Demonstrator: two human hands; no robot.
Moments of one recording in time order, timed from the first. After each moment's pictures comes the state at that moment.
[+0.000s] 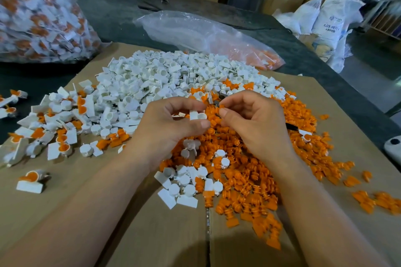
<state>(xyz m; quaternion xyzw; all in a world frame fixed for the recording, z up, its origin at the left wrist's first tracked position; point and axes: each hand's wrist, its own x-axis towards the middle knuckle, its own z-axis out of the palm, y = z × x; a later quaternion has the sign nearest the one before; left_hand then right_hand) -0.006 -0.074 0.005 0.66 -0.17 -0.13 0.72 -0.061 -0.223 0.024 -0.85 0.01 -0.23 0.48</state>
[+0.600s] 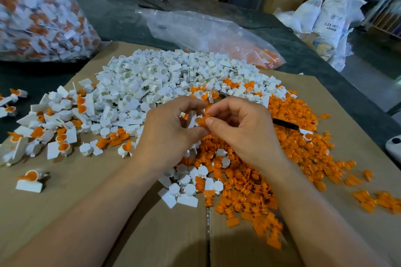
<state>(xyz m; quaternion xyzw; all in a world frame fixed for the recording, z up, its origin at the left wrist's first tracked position) -0.012 -0.076 0.002 0.79 -0.26 0.03 0.56 -0.061 -0.210 0.019 -0.85 -0.04 -0.20 0.49</state>
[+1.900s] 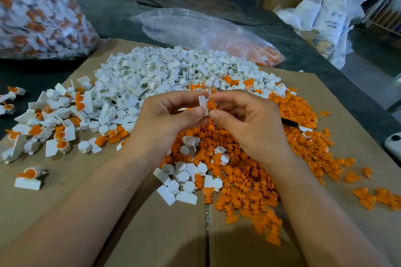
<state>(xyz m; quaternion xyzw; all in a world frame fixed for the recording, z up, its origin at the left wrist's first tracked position) -0.010 -0.076 0.006 0.56 -0.20 -0.14 0.79 -0.061 -0.220 0.019 -0.86 -0.08 -0.24 0.44</state>
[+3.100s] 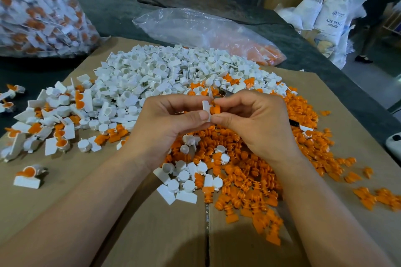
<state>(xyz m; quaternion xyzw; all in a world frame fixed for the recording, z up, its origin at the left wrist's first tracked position) -0.014 -0.071 0.009 0.56 -0.21 -0.17 0.79 -0.063 -0.224 0.022 -0.84 -0.07 -0.23 0.49</state>
